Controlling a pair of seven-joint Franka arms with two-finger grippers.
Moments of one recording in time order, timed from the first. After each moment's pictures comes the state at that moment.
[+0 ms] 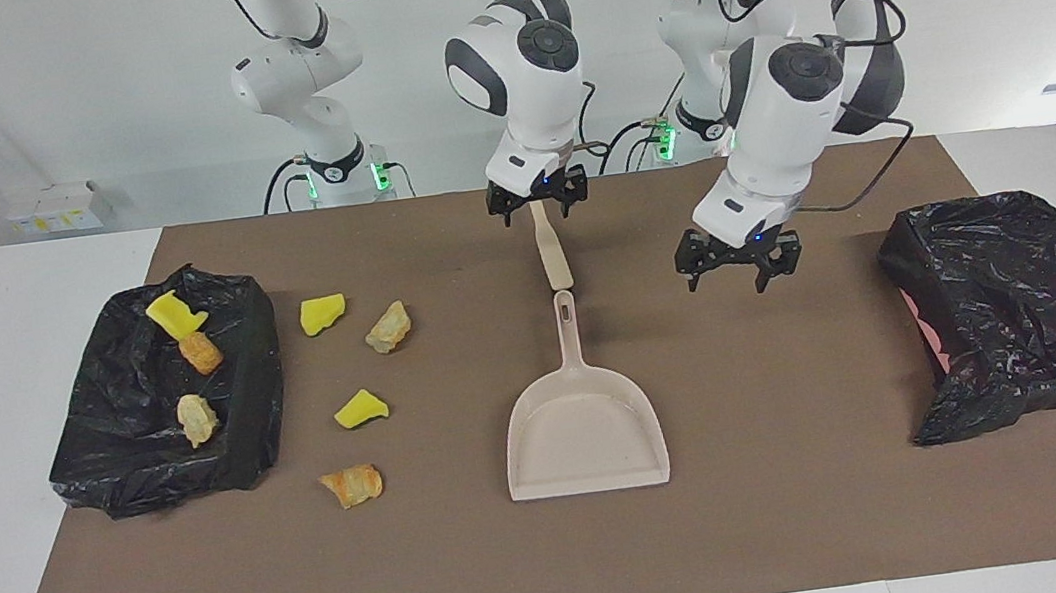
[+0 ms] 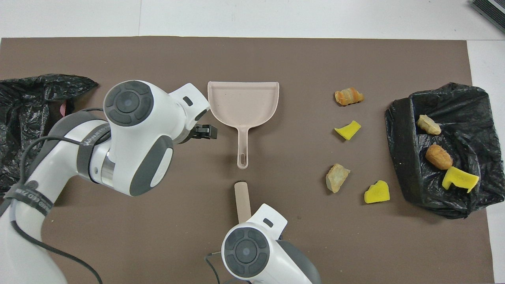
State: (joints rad) left arm -0.45 0.21 -0.05 -1.81 -0.03 2.11 -0.36; right arm 0.71 -0.01 0.17 -2.19 0.12 2.03 0.71
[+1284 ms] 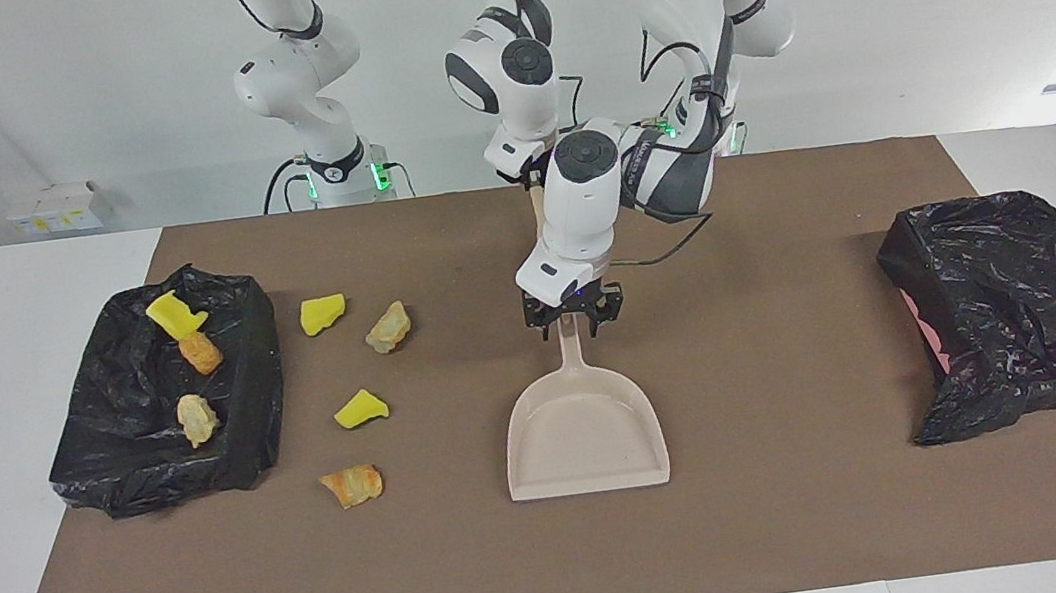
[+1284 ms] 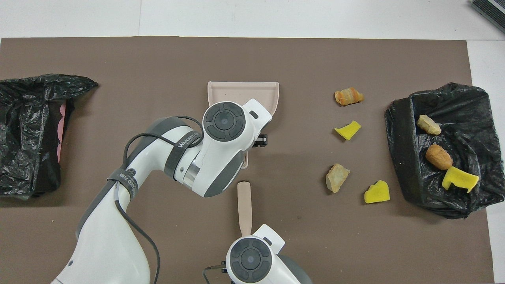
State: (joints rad) left arm -0.62 0.42 -0.04 -1.67 -0.03 2.17 -0.57; right arm 0.75 -0.01 0.17 -2.28 0.29 2.09 0.73
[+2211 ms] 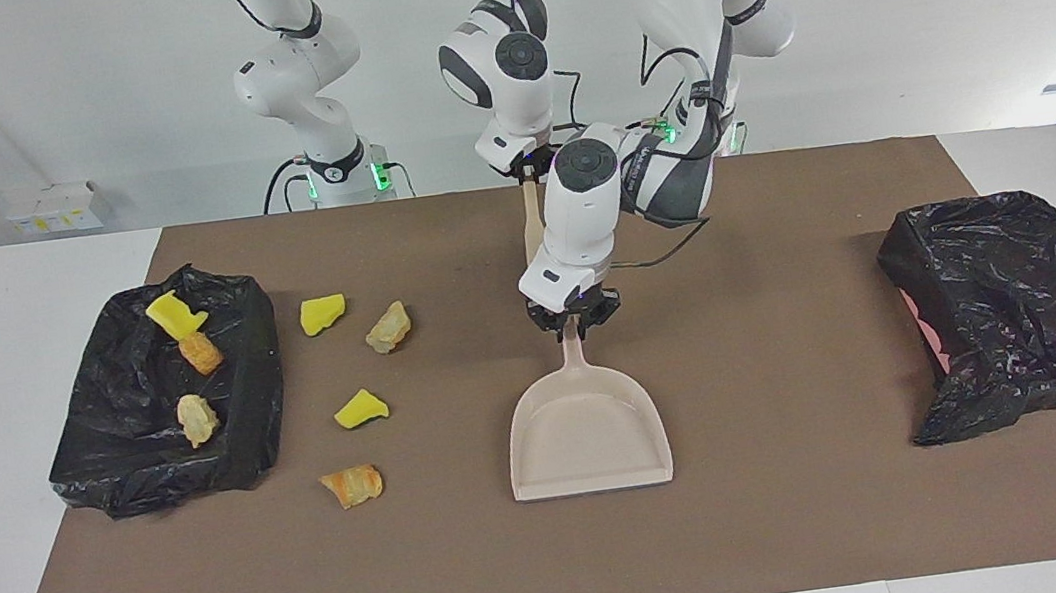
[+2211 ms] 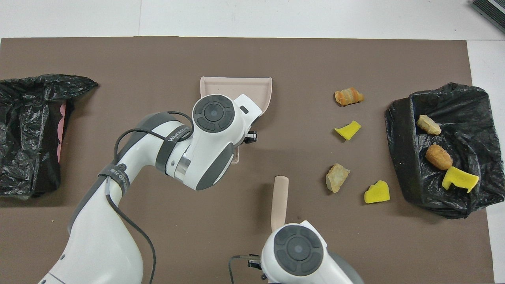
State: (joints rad) left arm -0.58 0.42 -0.02 -1.67 -0.03 2.15 -0.50; right arm 0.59 -0.22 0.15 -2.28 0.28 1.81 0.82
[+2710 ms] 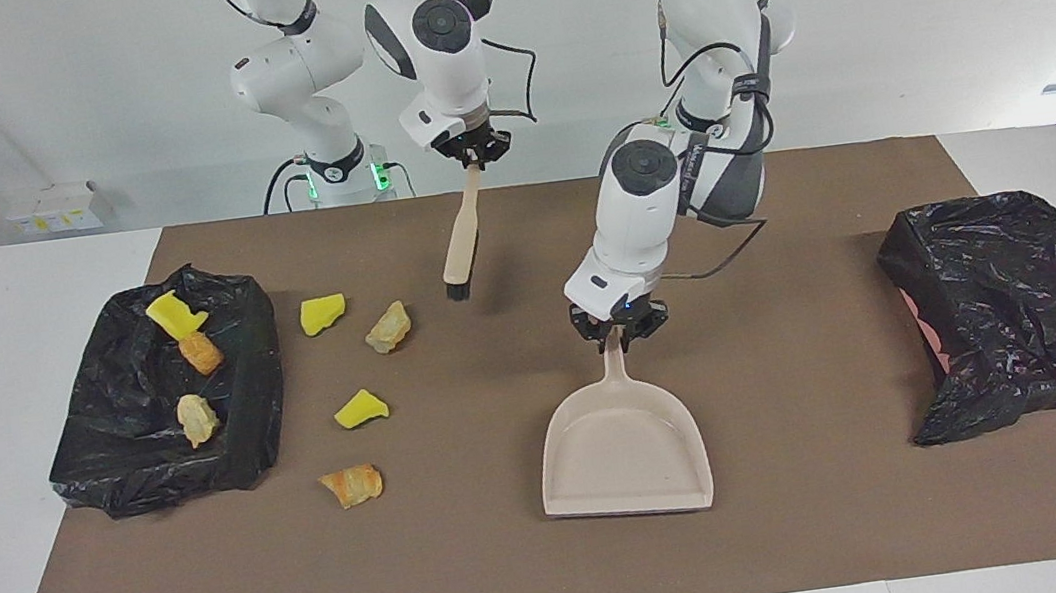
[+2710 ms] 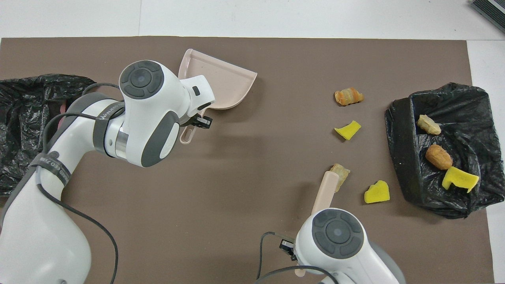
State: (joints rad) left arm -0.41 0.37 -0.01 -1.66 -0.03 2.08 0.09; right arm 0.47 -0.26 0.15 -2.32 0.19 1.72 1.02
